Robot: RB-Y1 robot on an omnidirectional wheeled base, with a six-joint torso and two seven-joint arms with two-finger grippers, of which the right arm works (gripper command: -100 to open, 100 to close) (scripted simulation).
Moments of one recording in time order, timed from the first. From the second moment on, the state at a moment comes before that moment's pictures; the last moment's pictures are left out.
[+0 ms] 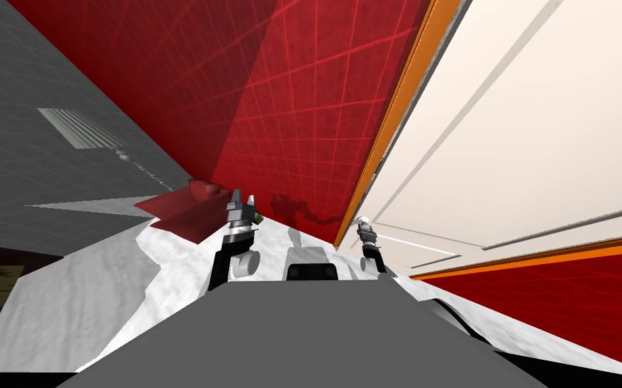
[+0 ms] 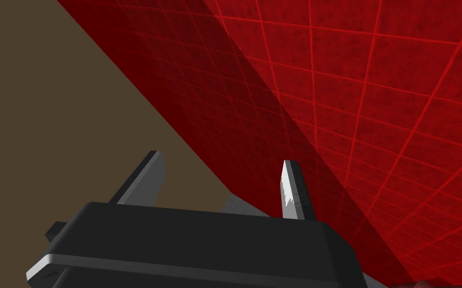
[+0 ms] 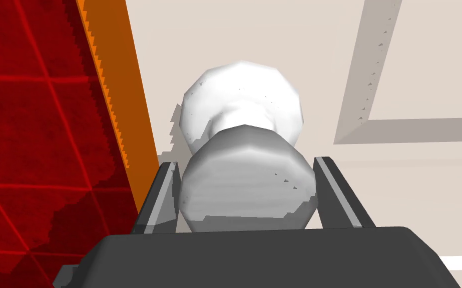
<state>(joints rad) -0.06 -0.31 0.11 -0.63 -0.57 -0.86 -1.50</state>
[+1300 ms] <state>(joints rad) -0.01 -0.39 0.23 -0.67 -0.52 -0.88 -1.63</state>
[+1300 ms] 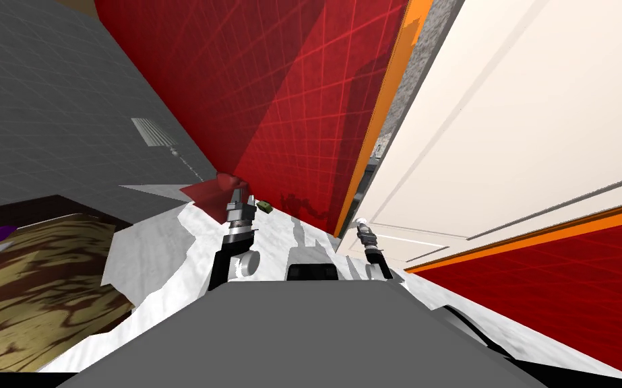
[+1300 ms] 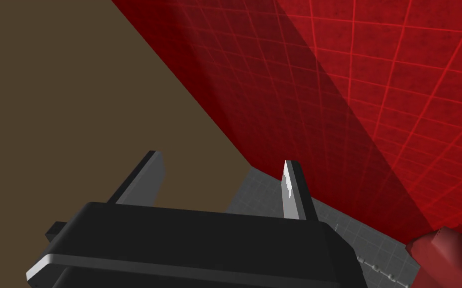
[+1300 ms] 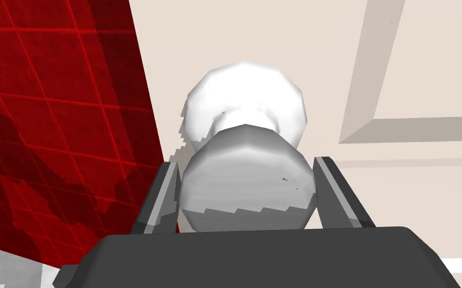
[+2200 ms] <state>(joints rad) 0.05 -0.46 0.33 -0.69 -0.47 -0.95 -1.73</state>
